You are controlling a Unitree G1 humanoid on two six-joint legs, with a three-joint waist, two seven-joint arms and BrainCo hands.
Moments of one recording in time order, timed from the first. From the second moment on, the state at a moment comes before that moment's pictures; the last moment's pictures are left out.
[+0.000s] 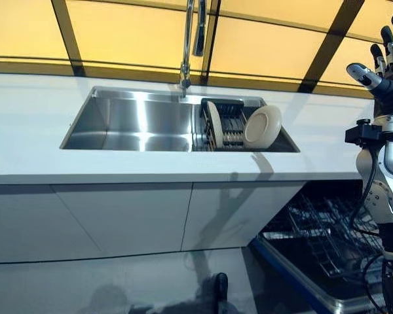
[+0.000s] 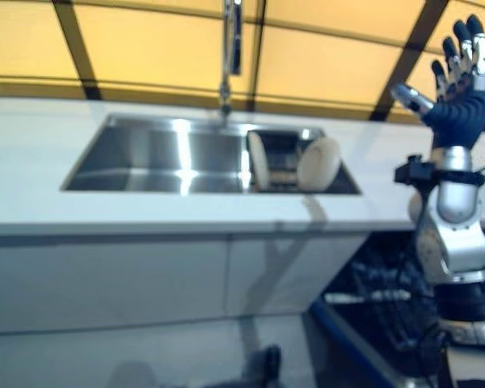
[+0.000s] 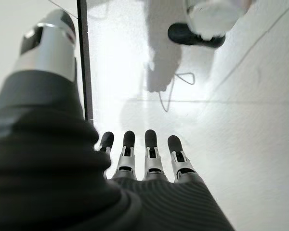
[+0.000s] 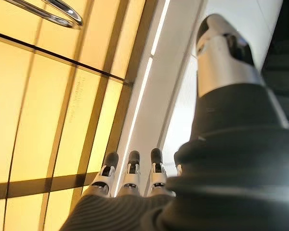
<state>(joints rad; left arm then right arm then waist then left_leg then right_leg) -0.02 0.35 -0.08 1.31 -0.29 -0.06 0.03 -0.62 -0.75 -0.07 -0.04 0.62 -0.19 -0.32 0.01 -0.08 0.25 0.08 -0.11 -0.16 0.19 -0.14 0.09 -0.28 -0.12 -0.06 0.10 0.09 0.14</state>
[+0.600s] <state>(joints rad) -0.04 0.32 -0.08 1.30 -0.29 -0.12 0.00 -0.69 -0.81 -0.06 -0.03 0.60 -0.10 -0.31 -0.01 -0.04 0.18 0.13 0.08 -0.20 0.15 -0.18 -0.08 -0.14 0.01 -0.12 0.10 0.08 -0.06</state>
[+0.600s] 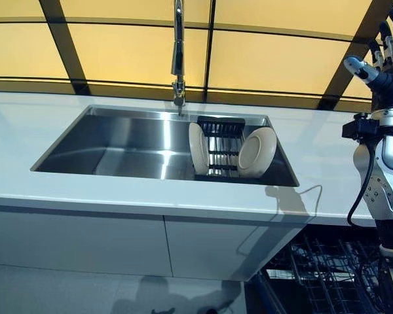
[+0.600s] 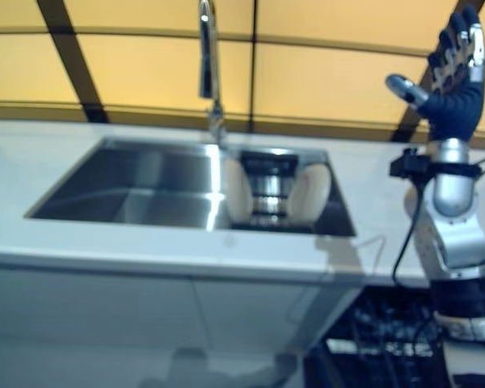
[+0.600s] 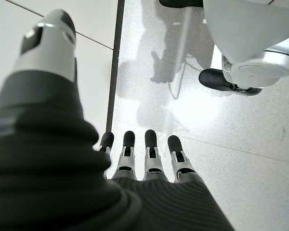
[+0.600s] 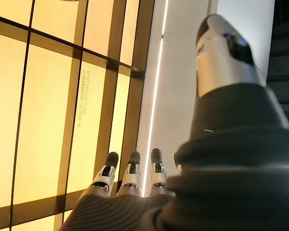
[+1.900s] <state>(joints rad) -0.07 0.34 -0.14 1.19 -0.27 -0.08 0.02 -0.51 -0.81 0.00 0.16 0.70 0.01 -0.12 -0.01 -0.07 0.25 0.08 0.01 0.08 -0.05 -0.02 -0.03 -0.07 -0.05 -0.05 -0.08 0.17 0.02</state>
